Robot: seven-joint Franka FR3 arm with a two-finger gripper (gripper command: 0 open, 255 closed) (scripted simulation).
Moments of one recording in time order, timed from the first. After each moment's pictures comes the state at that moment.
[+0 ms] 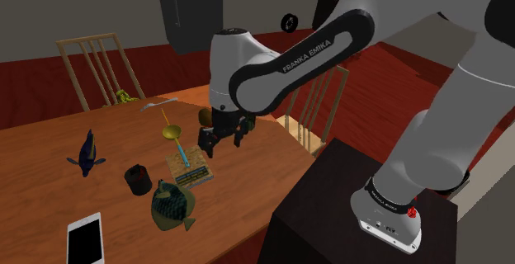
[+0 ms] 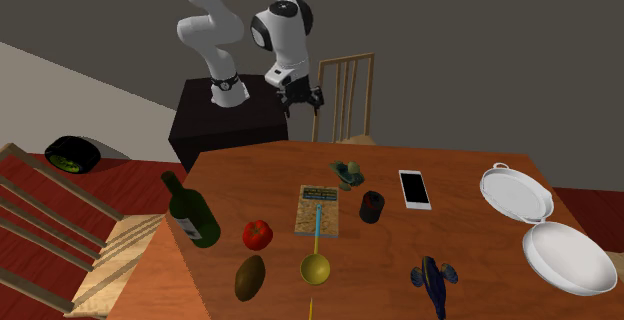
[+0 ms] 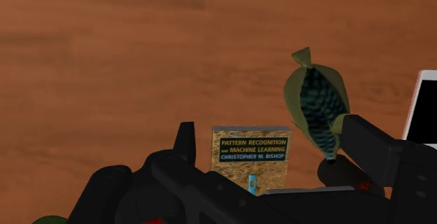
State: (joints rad) arm 0.09 0.04 0.45 -2.27 0.13 2.33 0.65
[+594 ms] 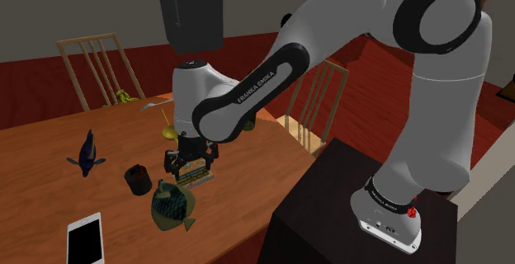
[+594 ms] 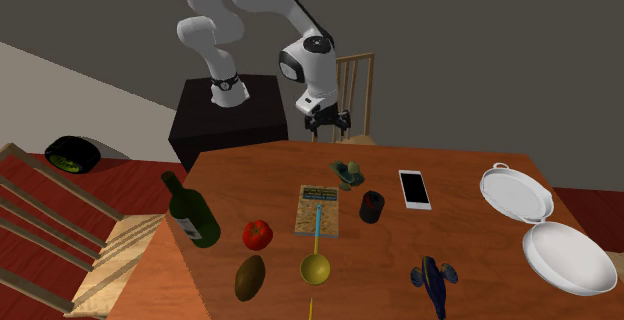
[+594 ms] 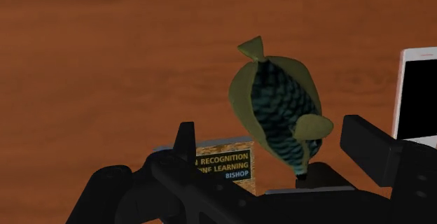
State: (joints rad) arm 0.20 0.40 0.43 -2.02 0.00 2.42 0.90
